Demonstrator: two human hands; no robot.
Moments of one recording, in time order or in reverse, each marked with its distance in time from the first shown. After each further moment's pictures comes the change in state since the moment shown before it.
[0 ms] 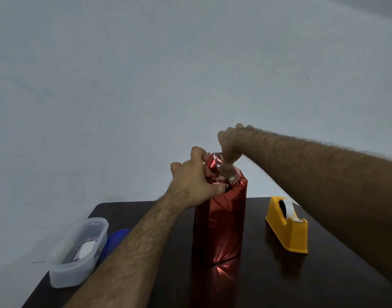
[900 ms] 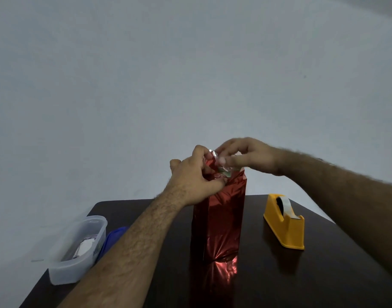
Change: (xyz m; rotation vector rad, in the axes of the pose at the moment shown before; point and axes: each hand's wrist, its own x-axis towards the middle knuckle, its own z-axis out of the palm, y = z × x) left_hand -0.001 -0.001 0.002 -0.095 -0.020 0.012; right_hand -0.029 0.058 0.066 1.129 0.120 -0.558
